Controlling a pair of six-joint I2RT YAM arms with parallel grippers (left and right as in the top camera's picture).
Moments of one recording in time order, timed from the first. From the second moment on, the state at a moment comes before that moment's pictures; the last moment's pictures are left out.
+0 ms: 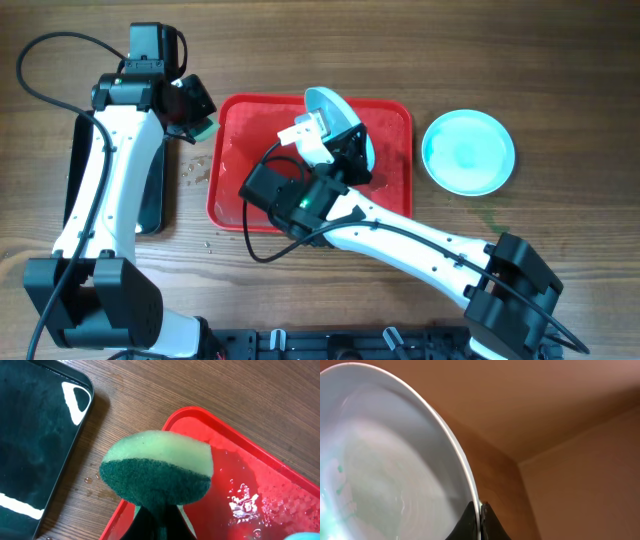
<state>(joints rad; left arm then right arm) -0.02 1.66 1.47 -0.95 -0.02 -0.50 1.03 1.82 1.42 -0.95 1.38 0.46</state>
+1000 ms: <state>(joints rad) -0.02 1.66 1.47 -0.96 -0.03 -0.50 -0.23 1.55 1.21 -0.85 0.07 0.46</state>
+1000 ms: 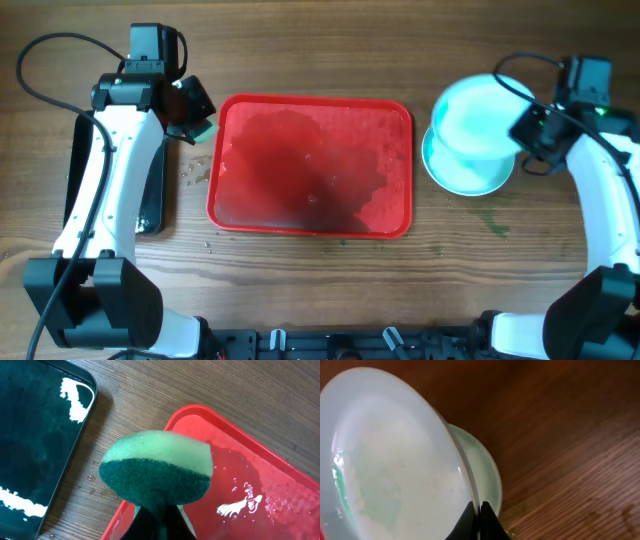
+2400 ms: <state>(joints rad) 0.41 1.67 1.09 -0.66 -0.20 -0.61 0.49 1.78 1.33 -0.65 -0.22 0.29</state>
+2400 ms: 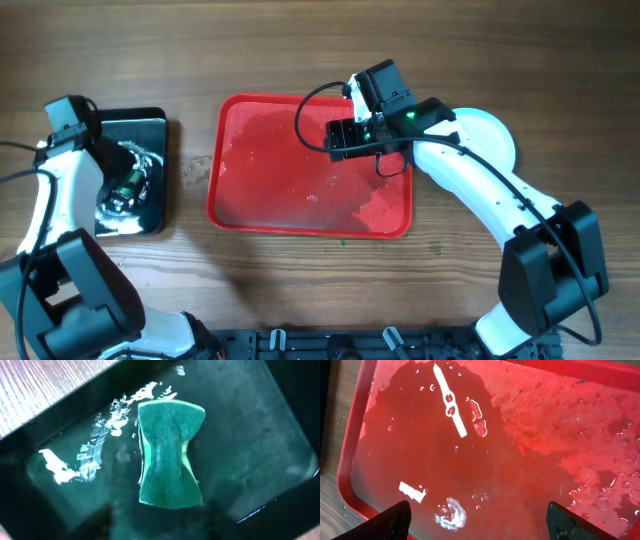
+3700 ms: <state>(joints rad) 0.42 1.67 1.09 -0.64 -0.20 -0.60 0.22 0.61 0.40 0.02 -0.01 0.11</state>
